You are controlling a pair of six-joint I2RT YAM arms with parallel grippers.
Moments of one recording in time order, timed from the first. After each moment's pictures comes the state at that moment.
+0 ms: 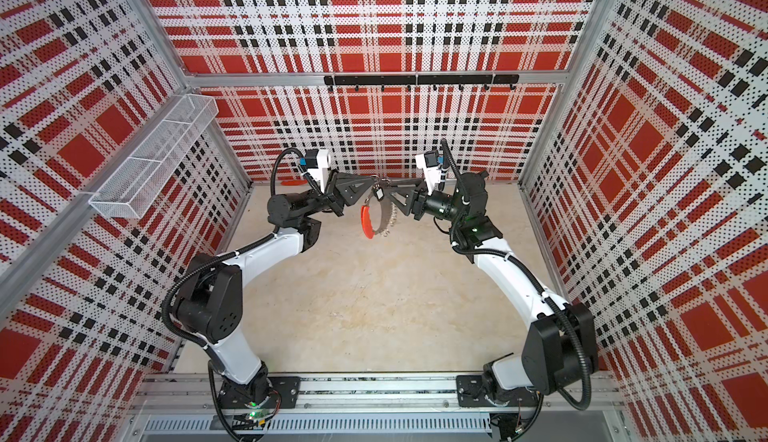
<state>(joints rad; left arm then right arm) -0.42 1.77 1.26 1.41 0.96 -0.88 0.35 1.41 1.18 0.36 -0.83 0.48</state>
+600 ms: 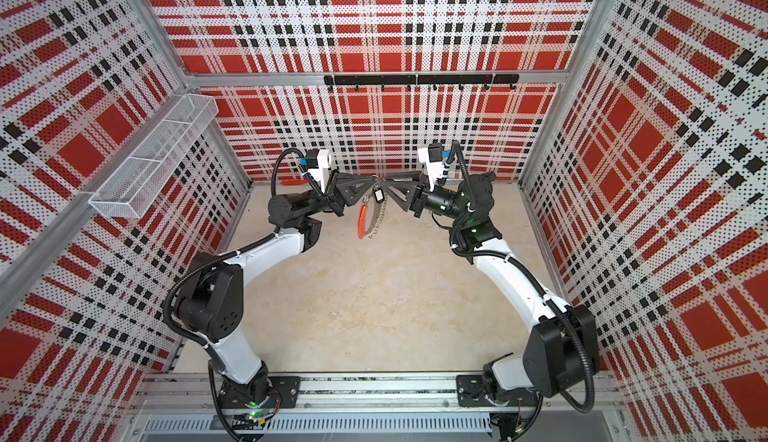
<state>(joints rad) -0.42 1.78 1.26 1.42 0.96 -0.89 0.38 1.41 1.20 0.58 -0.88 0.60</state>
